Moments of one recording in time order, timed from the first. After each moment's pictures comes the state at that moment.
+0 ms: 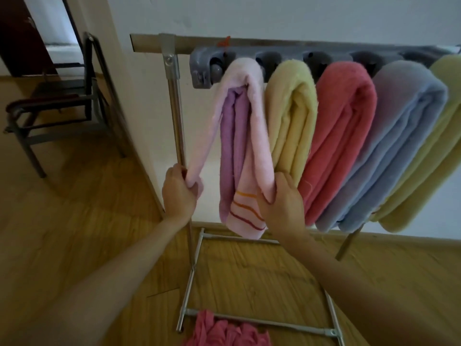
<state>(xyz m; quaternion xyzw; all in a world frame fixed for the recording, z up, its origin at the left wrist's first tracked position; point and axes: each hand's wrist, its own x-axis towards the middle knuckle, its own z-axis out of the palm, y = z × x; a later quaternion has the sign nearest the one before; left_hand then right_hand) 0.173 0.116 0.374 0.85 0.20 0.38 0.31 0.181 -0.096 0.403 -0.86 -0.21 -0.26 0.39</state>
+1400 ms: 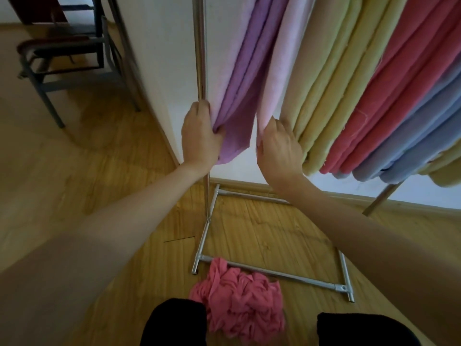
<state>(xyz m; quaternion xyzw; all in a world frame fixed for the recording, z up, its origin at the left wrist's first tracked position) 0.156 0.119 0.351 0.86 0.10 0.42 0.26 0.183 -0.034 0.354 -0.91 -0.25 -0.26 0.20</state>
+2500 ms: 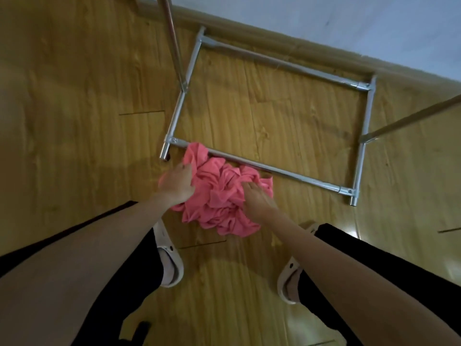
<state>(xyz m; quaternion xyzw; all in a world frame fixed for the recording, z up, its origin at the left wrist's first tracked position) 0.046 0.085 -0.107 0.92 0.20 -0.25 0.22 0.110 -0.132 -0.091 -0.88 -0.28 0.38 0.06</state>
